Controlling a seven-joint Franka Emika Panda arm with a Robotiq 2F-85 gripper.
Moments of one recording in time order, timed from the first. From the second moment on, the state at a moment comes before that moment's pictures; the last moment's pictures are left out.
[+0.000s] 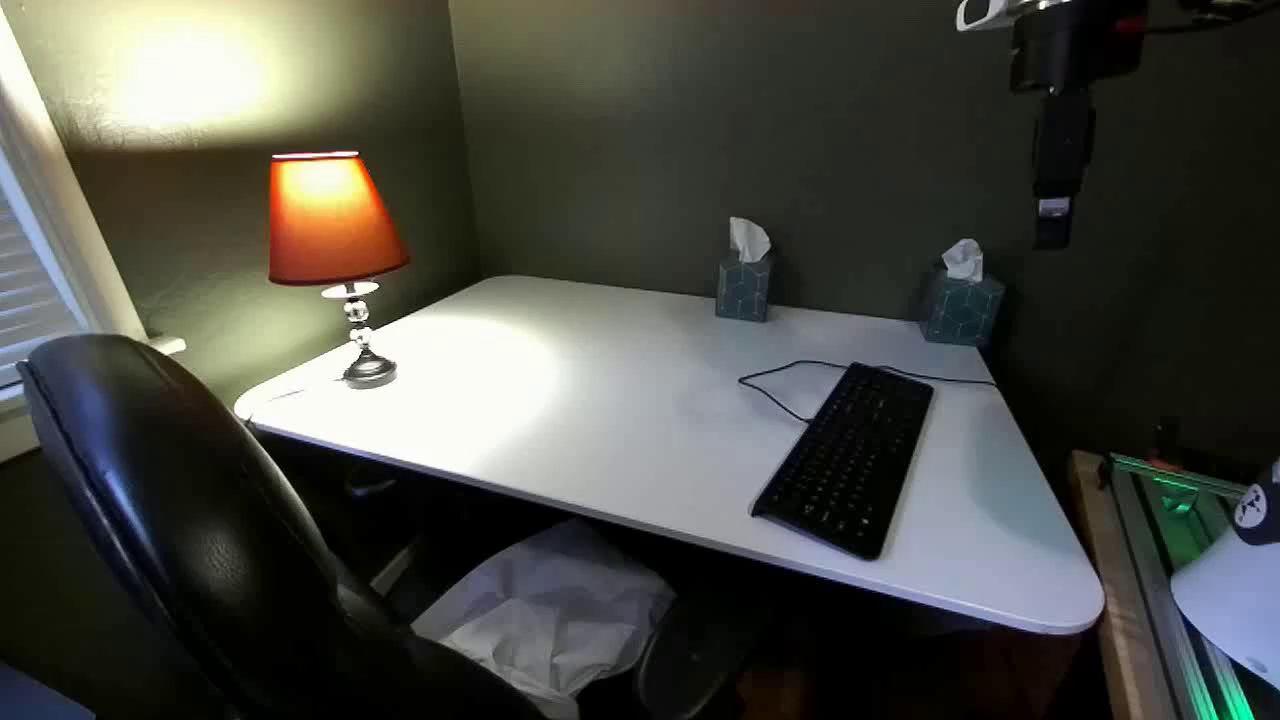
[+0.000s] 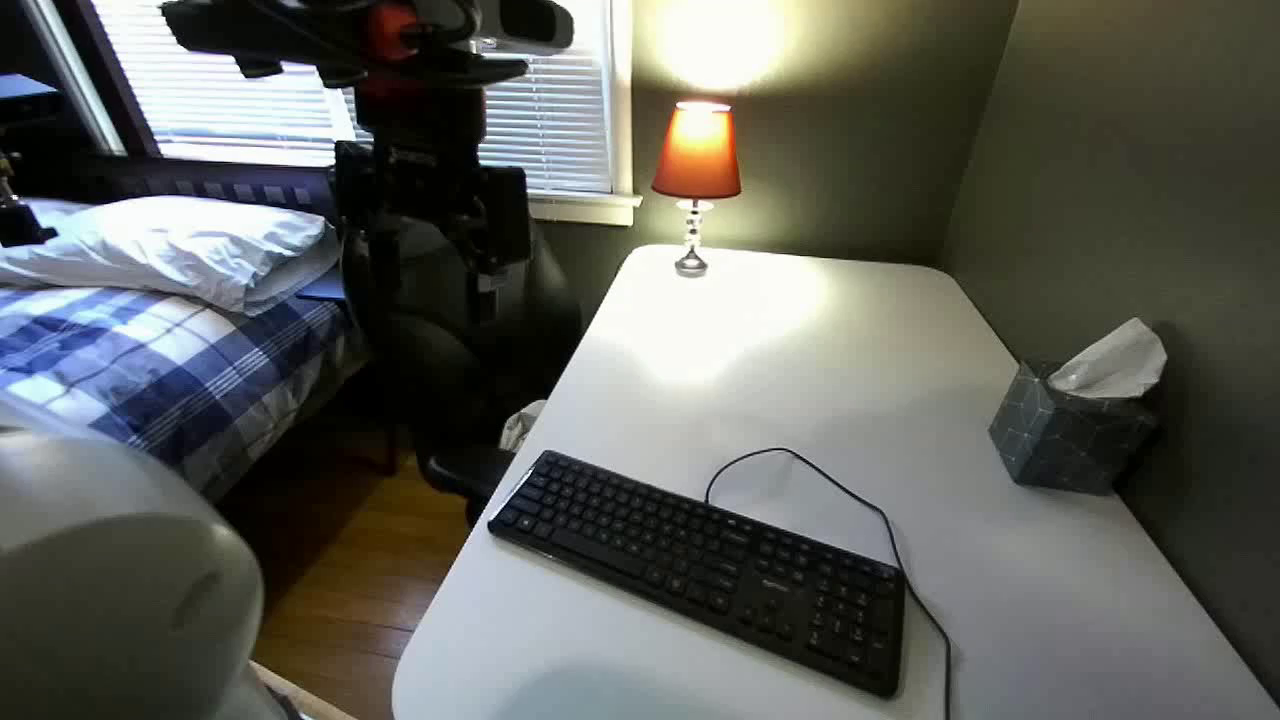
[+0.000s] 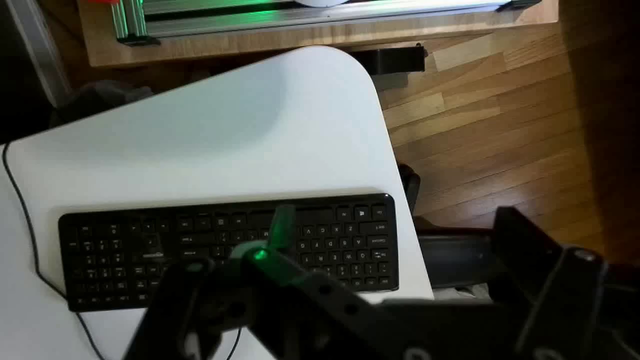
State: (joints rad) arm -0.01 -0.88 0.00 -2.69 0.02 1.65 0.07
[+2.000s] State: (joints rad) arm -0.01 -0.19 0.00 -2.50 -0.05 1.98 -0.02
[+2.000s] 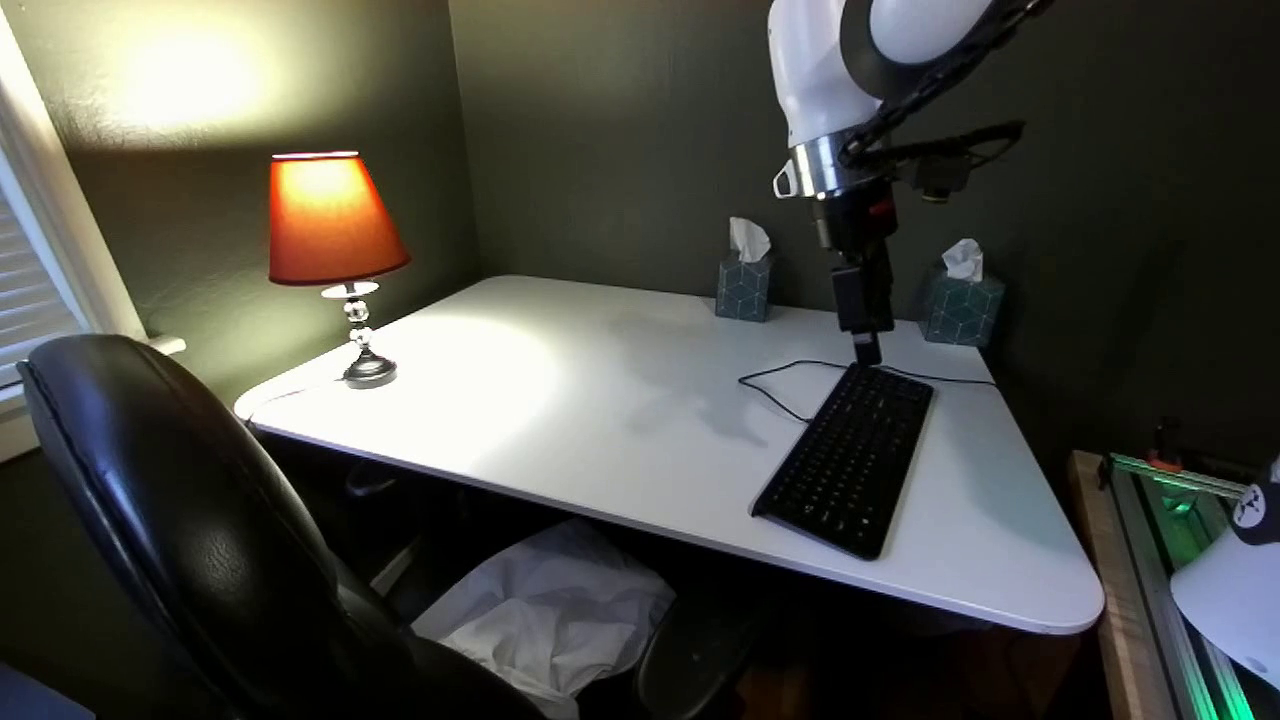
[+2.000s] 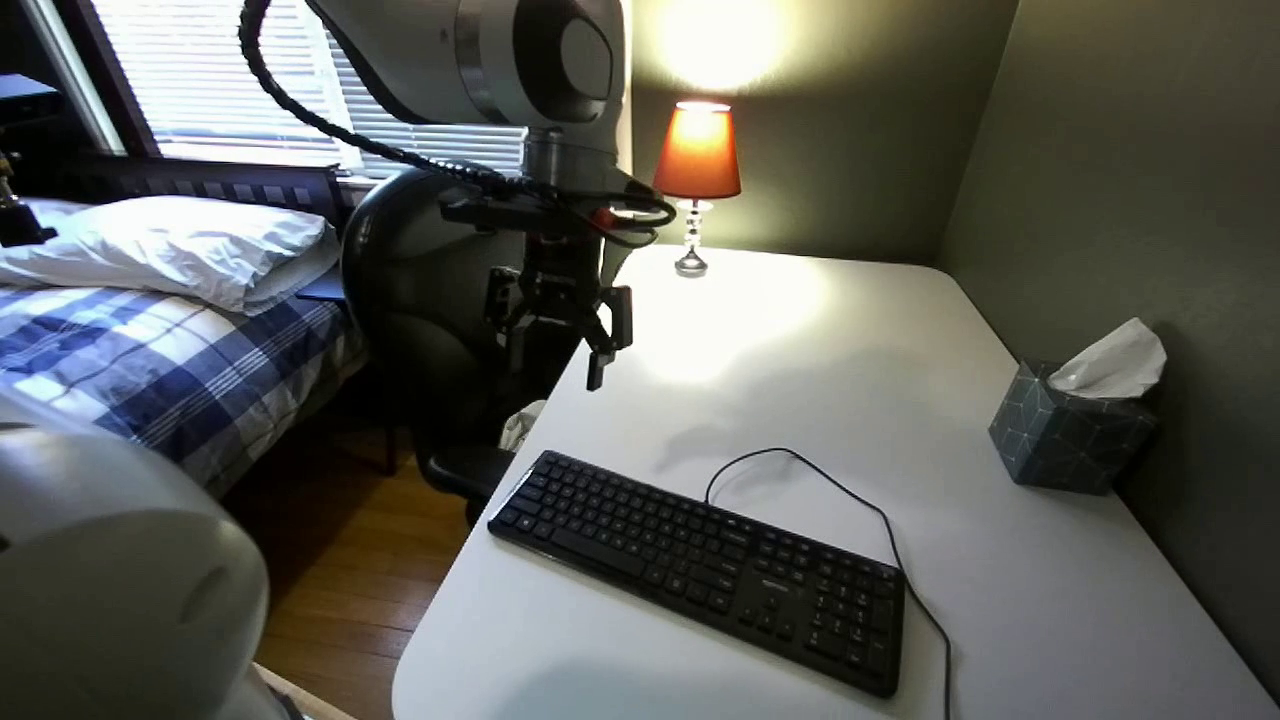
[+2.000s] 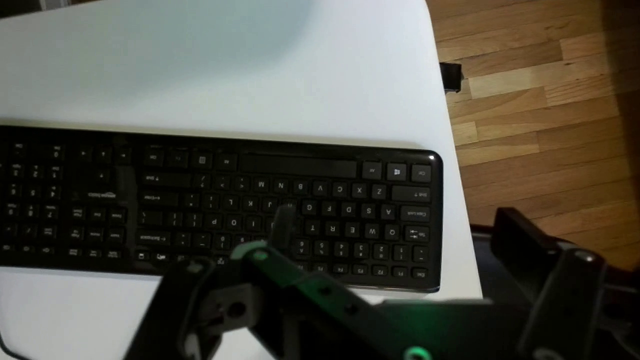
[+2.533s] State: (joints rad) arm -0.01 -0.04 0.00 -2.46 -0.07 2.10 -0.08
